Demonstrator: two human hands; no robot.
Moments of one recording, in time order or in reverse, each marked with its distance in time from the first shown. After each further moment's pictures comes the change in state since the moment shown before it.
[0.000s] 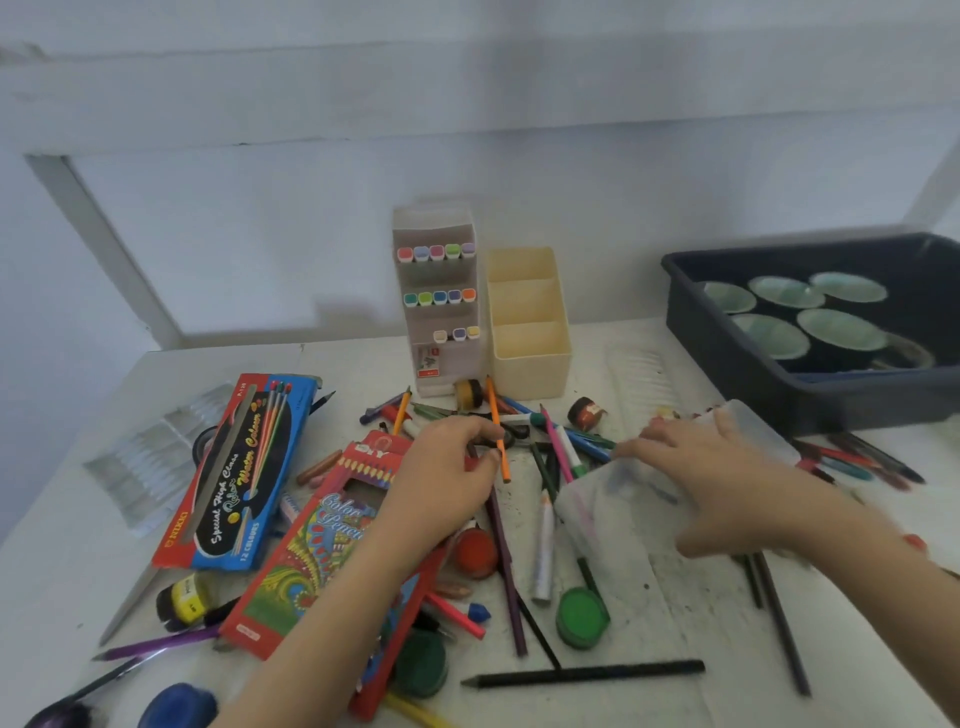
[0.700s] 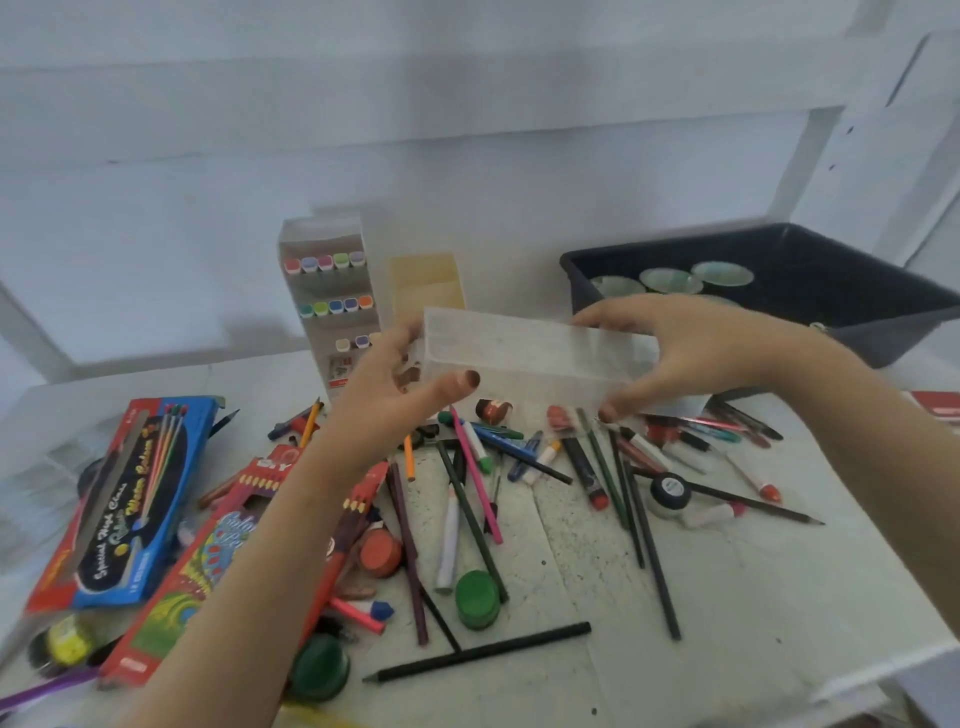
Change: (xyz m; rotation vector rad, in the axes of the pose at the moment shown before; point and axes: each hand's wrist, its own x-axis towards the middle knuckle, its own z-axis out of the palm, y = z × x) left_hand 0.021 0.066 -0.014 -0.621 -0.062 0.161; right_hand -0.038 0.063 -0.070 0.368 0.233 -0.014
